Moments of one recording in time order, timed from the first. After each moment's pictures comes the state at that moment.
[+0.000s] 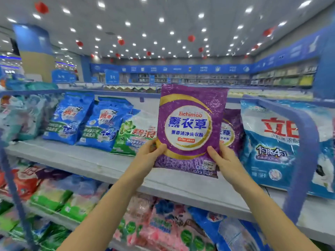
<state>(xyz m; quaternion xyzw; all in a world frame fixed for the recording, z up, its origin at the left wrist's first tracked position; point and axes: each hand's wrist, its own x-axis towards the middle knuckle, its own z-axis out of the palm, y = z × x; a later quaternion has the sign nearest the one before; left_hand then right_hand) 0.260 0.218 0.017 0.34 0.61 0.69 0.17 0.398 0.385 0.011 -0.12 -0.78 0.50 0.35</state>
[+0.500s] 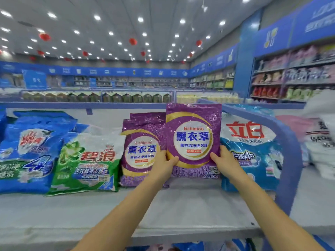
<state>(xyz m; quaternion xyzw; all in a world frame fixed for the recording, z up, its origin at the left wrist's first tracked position) 0.225 0.372 0.000 0.43 0.65 0.58 0.23 0.386 0.473 0.014 -0.41 -0.75 0.35 0.37</state>
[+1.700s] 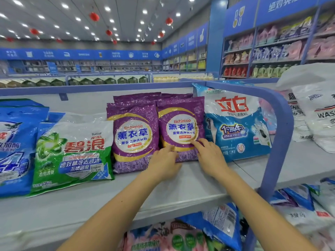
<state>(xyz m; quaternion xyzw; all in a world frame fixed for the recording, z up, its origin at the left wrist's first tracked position) 0.222 0.362 -0.016 0.69 0.71 0.10 0.00 0.367 0.448 -0.045 -0.46 -0.85 -0.05 0.25</state>
